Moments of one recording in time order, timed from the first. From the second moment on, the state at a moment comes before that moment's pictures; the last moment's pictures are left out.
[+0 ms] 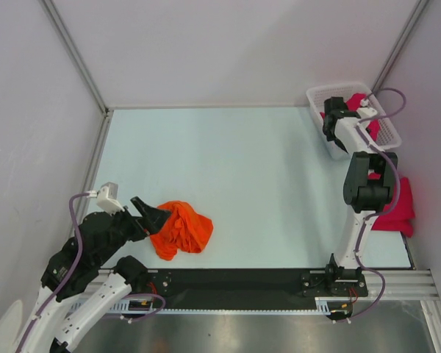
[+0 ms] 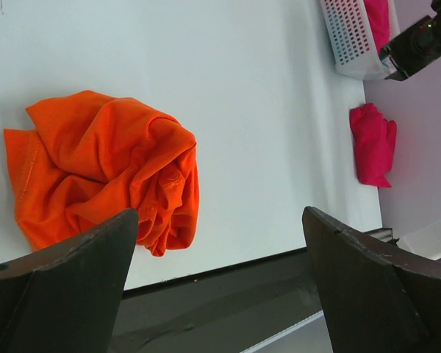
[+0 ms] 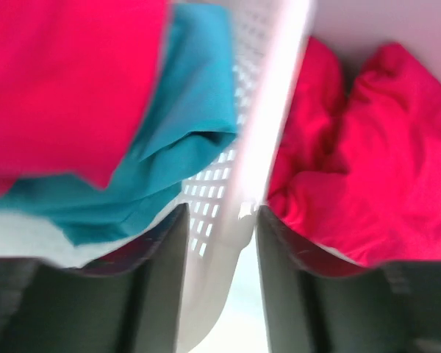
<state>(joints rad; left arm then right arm) -0.61 0.28 0.81 -0.95 -0.14 -0.83 -0.03 2.05 1.72 -0.82 0.88 0.81</state>
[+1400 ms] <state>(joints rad) -0.61 0.30 0.80 -0.94 -0.15 -0.81 0.20 2.60 2.30 -0.52 0.58 0.30</state>
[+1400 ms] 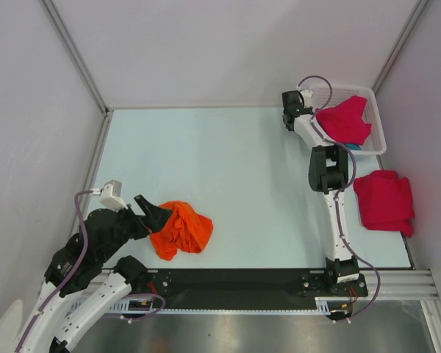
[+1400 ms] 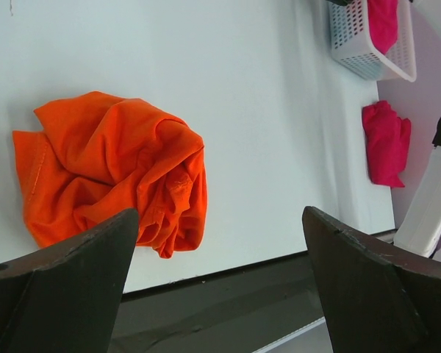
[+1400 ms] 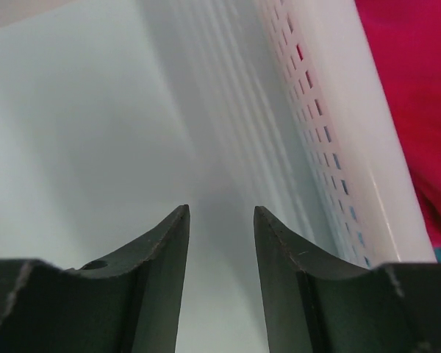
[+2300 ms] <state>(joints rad) -0.61 0.42 0.76 -0.81 -0.10 -0.81 0.04 2.53 2.29 -0.61 0.34 0.57</state>
